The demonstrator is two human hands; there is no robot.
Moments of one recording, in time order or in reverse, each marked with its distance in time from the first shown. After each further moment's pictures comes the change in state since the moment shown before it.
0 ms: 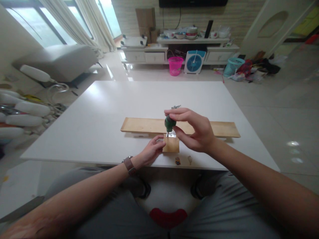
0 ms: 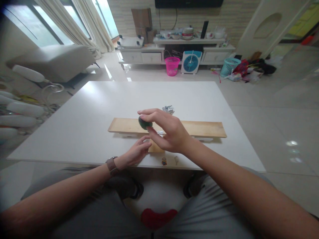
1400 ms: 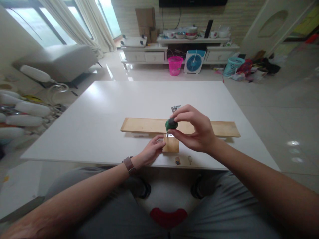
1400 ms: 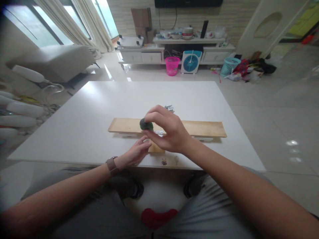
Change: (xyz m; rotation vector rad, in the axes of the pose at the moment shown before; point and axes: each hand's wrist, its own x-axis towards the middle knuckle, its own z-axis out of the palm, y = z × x) left_hand 0.001 -0.001 -0.003 -0.002 -0.022 -0.001; right_hand 0.001 0.001 0.001 -0.044 0.033 0.007
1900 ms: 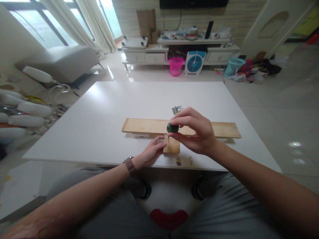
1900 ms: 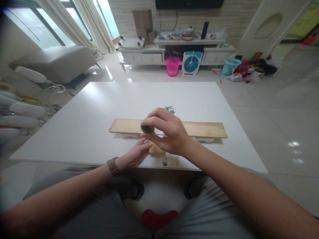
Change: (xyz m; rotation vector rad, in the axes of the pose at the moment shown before) left_hand -0.001 0.001 0.002 0.009 0.009 -0.001; right_hand -0.001 -0.002 0.000 -0.027 -0.008 -0.002
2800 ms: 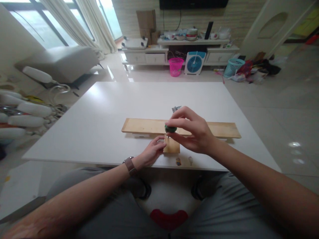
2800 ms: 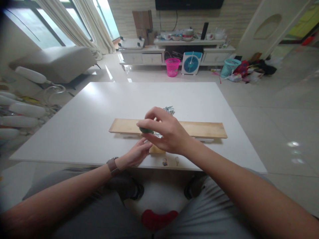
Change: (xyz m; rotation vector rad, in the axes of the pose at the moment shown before) left_hand 0.001 -0.001 -0.001 0.002 -0.004 0.000; right_hand 0.004 0.001 -0.001 -0.042 -0.095 -0.029
